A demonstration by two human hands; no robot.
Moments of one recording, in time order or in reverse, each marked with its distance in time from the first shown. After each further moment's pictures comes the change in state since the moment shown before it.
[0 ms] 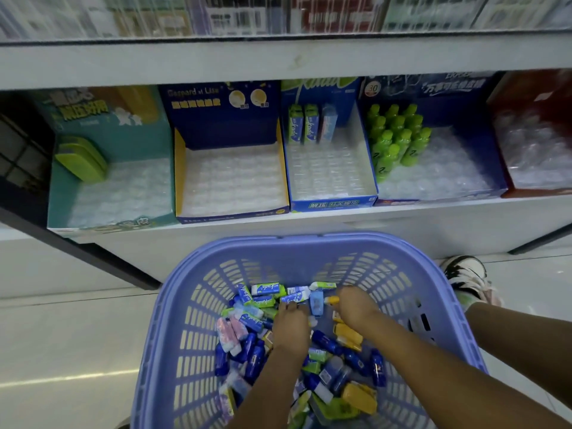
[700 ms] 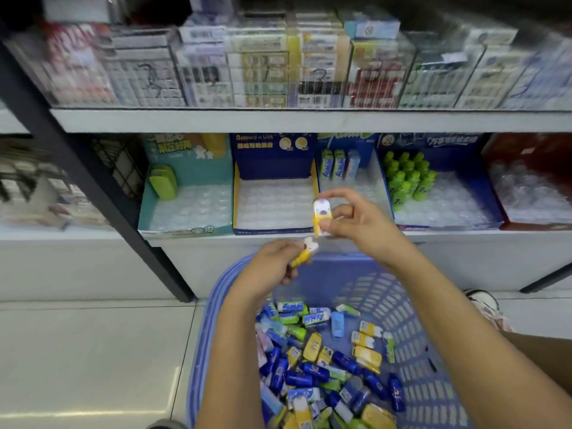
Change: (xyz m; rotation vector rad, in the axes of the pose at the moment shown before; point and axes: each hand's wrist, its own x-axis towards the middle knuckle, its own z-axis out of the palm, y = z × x) left_hand -0.083 -0.035 -0.226 -1.328 0.103 0.091; right_hand -0.124 -0.081 -0.202 1.136 0.268 -0.692
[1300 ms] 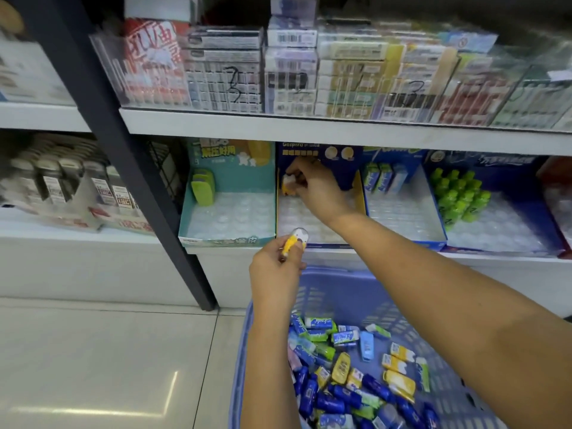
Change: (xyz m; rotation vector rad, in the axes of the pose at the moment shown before) left_hand 0.004 -0.014 -0.043 -0.011 0.538 0.252; right_hand 0.158 0.006 0.094 -0.697 0.157 -0.379
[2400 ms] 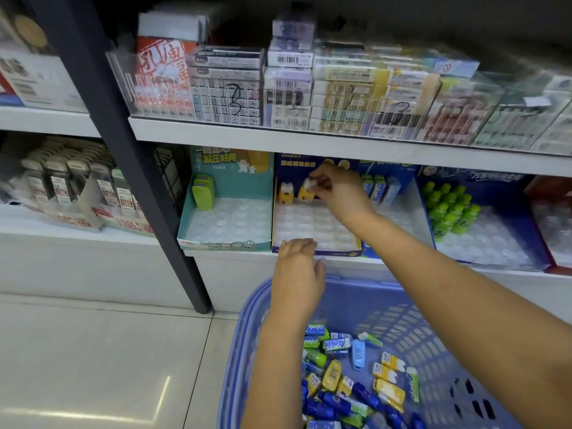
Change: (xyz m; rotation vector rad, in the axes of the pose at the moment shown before) left_hand 0.000 0.004 0.029 0.747 -0.210 0.393; right_hand -0.013 0.000 -0.047 0.014 0.008 0.131
